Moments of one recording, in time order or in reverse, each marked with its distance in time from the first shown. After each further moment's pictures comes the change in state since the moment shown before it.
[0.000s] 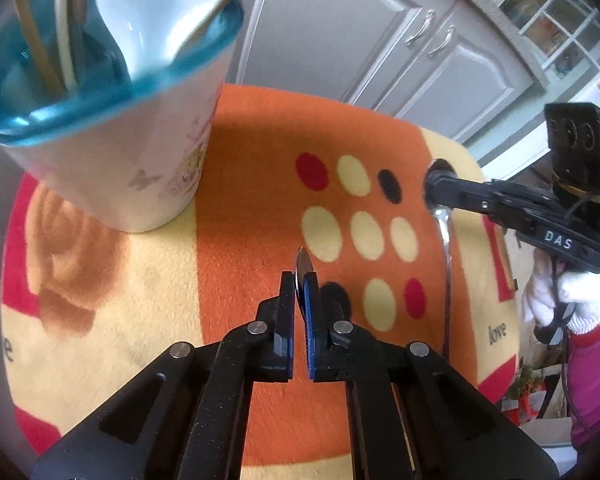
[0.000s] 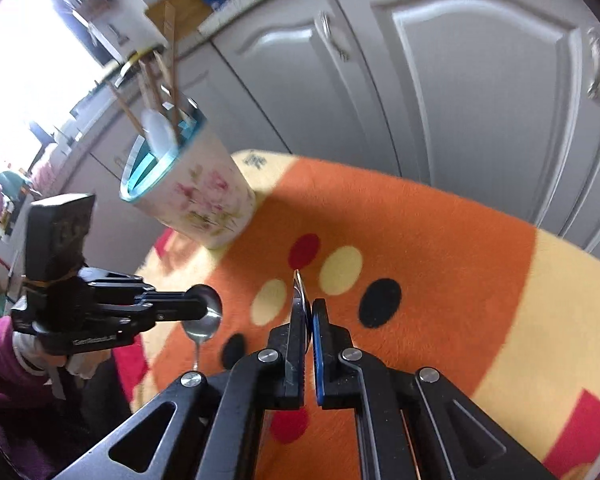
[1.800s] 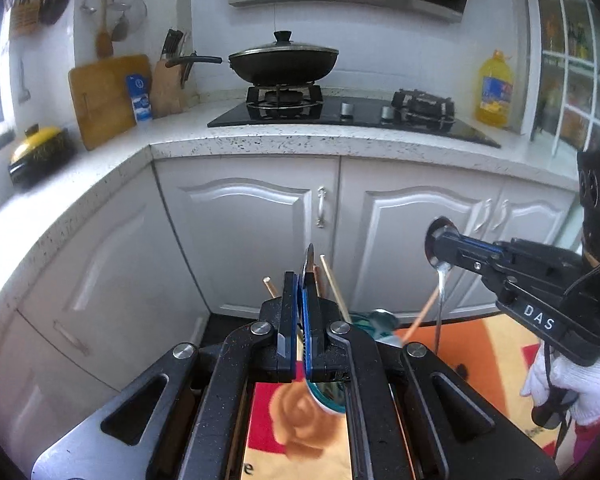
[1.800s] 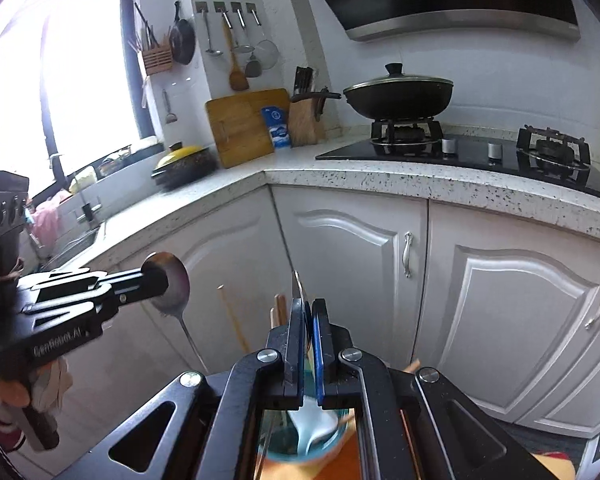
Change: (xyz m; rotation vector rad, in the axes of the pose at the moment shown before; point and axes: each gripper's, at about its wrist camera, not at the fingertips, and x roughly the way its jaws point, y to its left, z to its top) left arm -0.232 0.044 0.087 0.065 -0.552 0.394; right arm -0.036 0.186 0.160 -0.222 -0.437 -0.141
